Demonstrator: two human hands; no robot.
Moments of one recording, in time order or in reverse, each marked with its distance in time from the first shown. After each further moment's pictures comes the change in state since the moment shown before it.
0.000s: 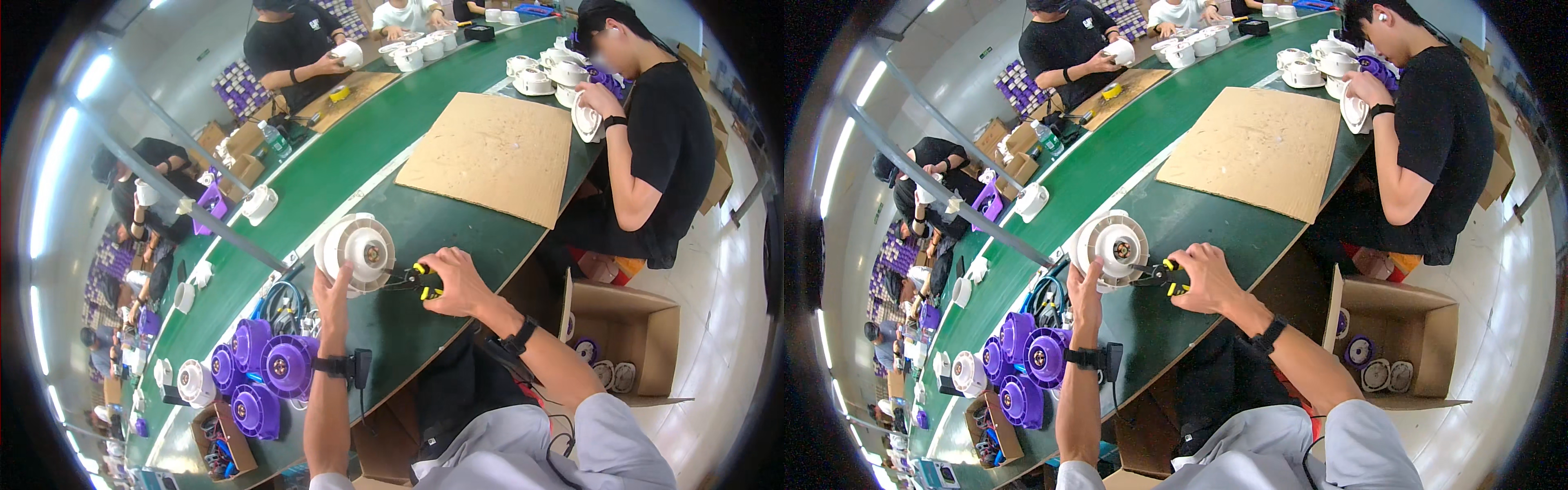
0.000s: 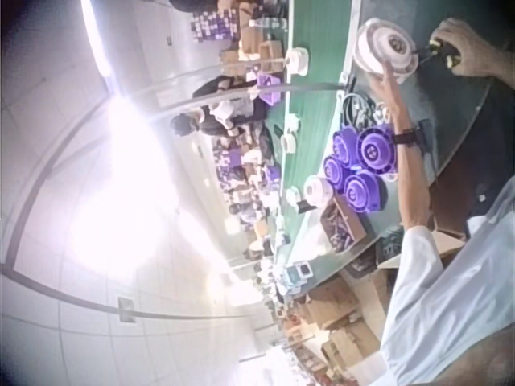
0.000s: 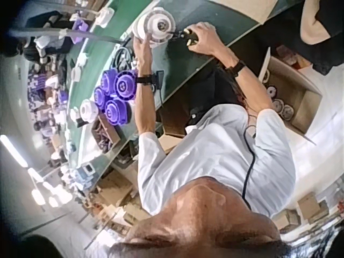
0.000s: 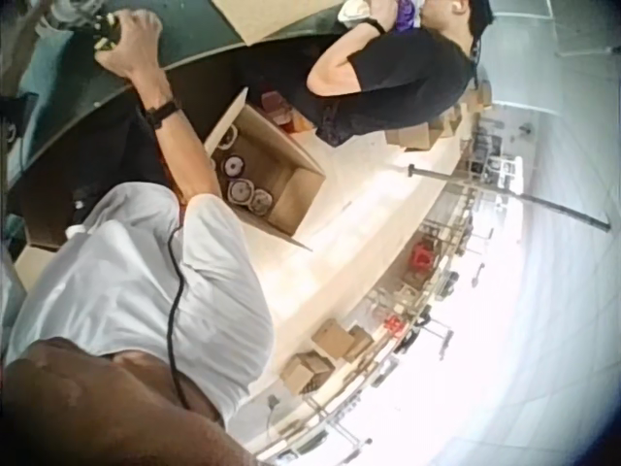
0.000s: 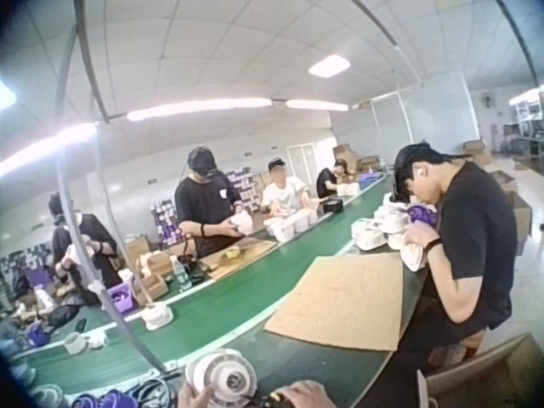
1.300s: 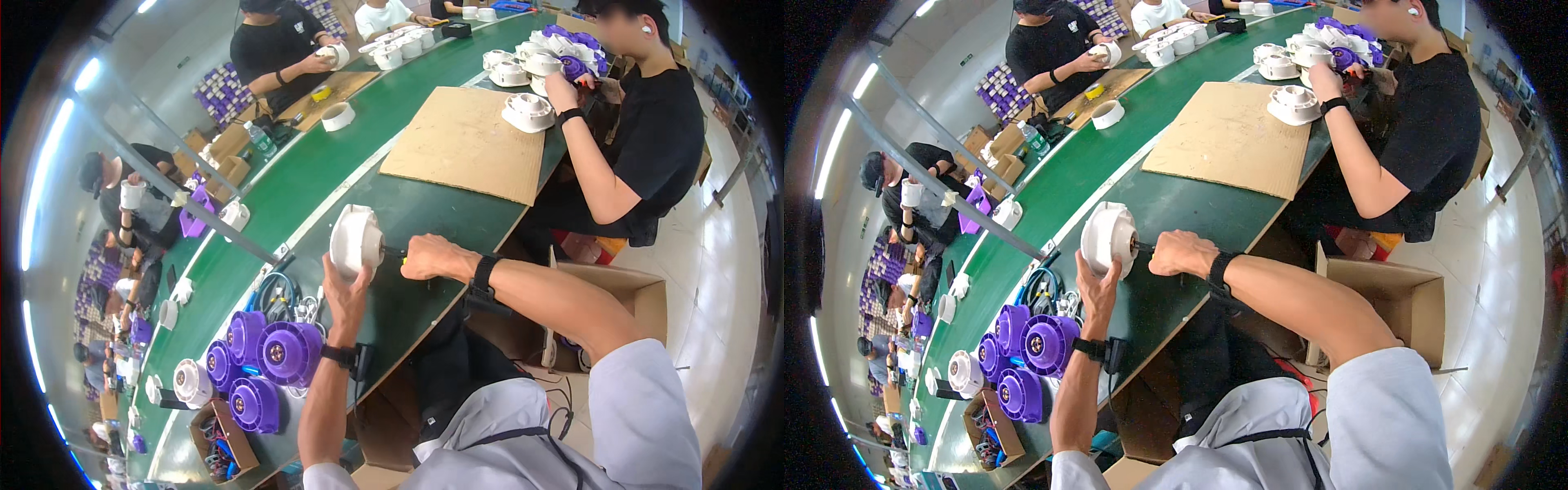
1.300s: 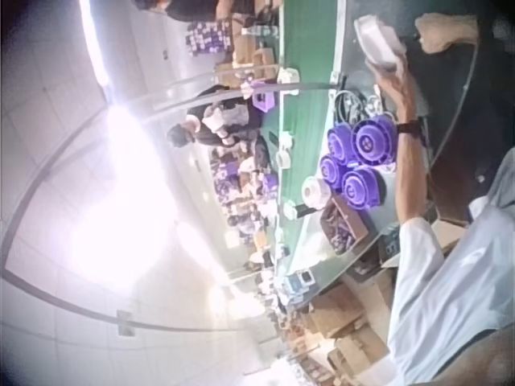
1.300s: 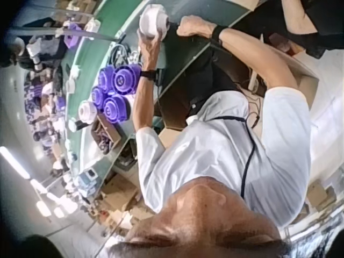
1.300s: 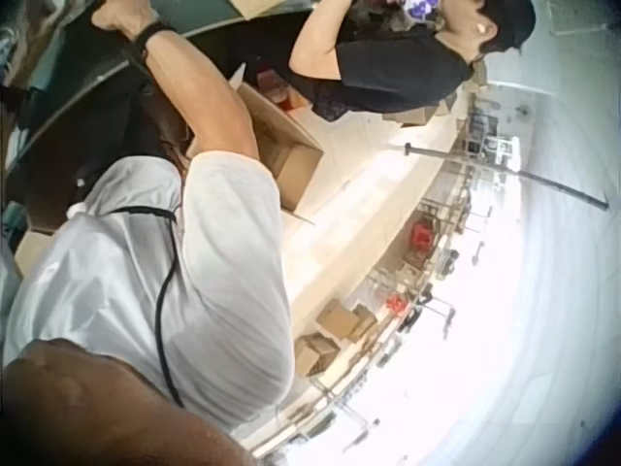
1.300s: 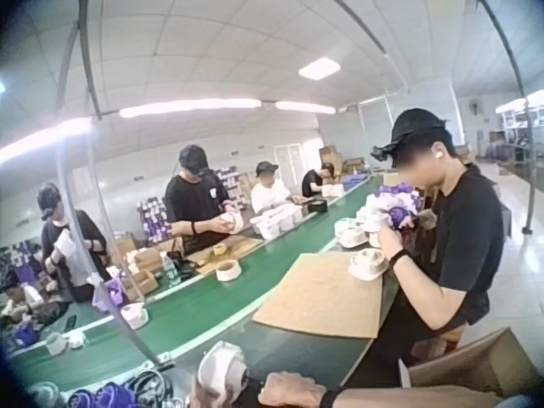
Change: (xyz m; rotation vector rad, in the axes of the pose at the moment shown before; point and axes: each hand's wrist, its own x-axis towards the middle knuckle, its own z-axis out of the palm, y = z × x) left_hand -0.040 0.006 0.013 0.531 0.064 0.334; right_hand 0.048 -0.054 -0.009 -0.137 -0.635 0.649
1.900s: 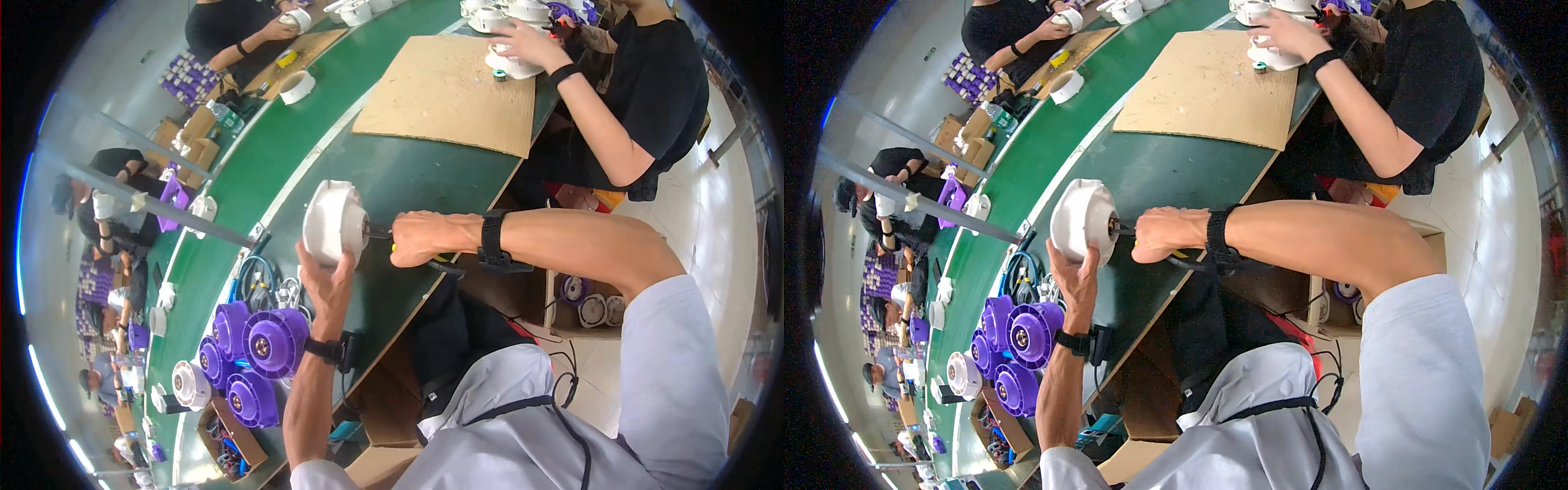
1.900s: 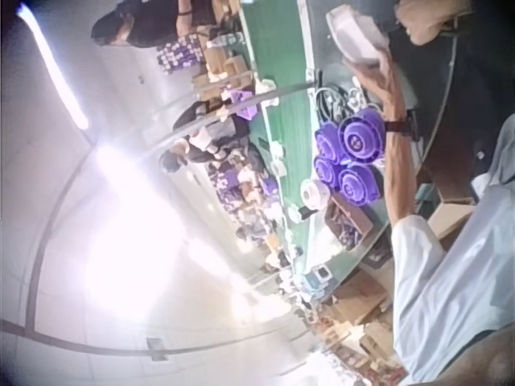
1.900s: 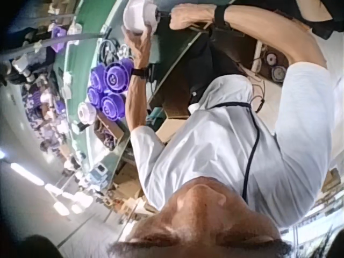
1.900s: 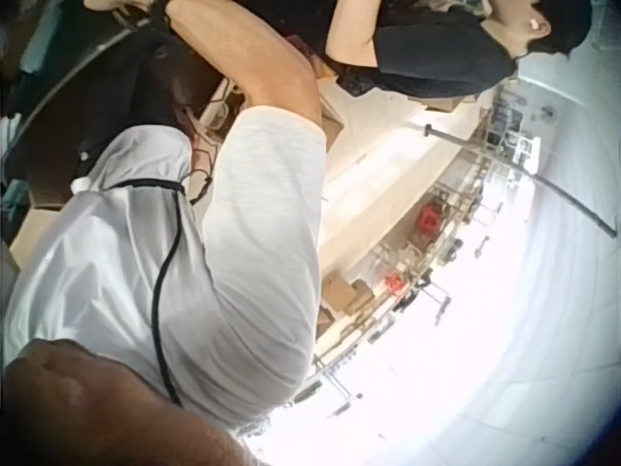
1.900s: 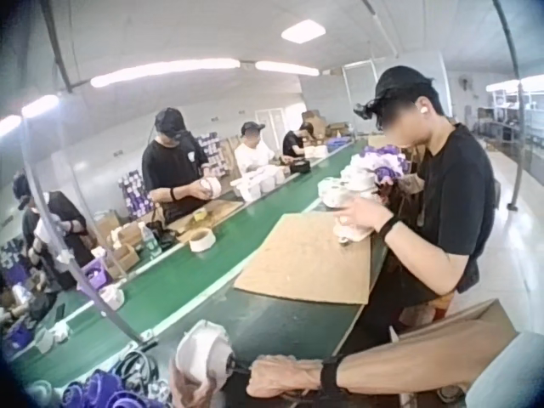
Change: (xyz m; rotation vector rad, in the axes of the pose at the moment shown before) left_hand -0.007 0.011 0.003 -0.029 -0.023 0.031; right_hand -0.021 0.011 -0.008 -0.129 -0.101 -0.311
